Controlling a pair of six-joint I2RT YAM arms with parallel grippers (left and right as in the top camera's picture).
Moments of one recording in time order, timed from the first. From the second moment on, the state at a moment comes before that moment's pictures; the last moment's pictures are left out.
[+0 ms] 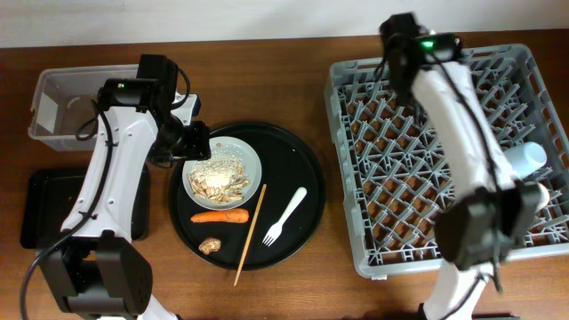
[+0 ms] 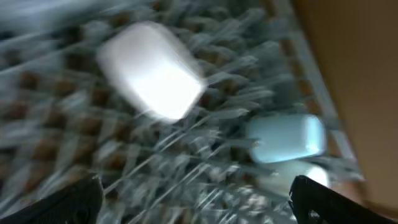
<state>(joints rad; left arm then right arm) -0.08 1.80 1.66 -1.32 0.14 -0.05 0.16 1.98 2.01 -1.36 0.63 0.44</state>
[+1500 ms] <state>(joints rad) -0.40 2.15 1.66 -1.06 0.12 -0.28 0.00 1.71 1.44 -1.45 -0.05 0.11</state>
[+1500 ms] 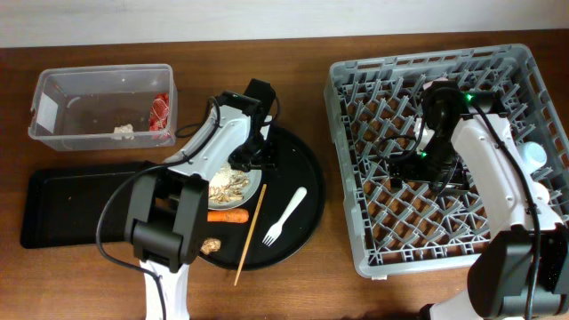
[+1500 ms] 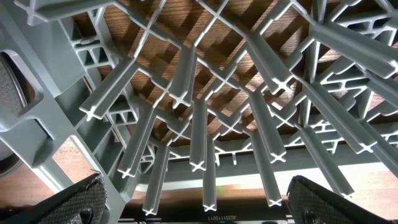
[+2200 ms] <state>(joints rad) -0.41 2.20 1.66 -1.06 0.01 -0.31 0.00 1.71 1.44 -1.44 -0.06 0.11</state>
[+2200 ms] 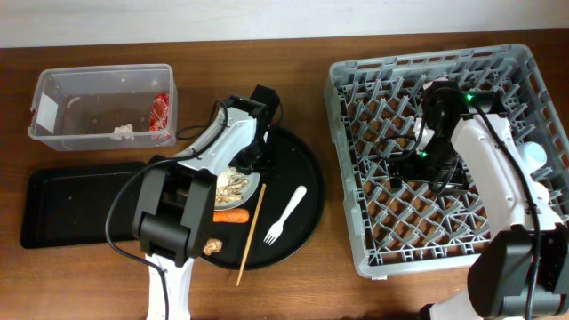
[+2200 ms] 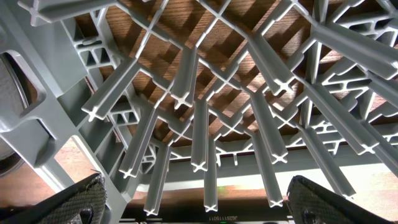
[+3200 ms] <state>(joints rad) -0.42 2.20 1.78 -1.29 -0.10 -0.32 0.00 1.71 1.44 -1.44 -0.06 0.11</state>
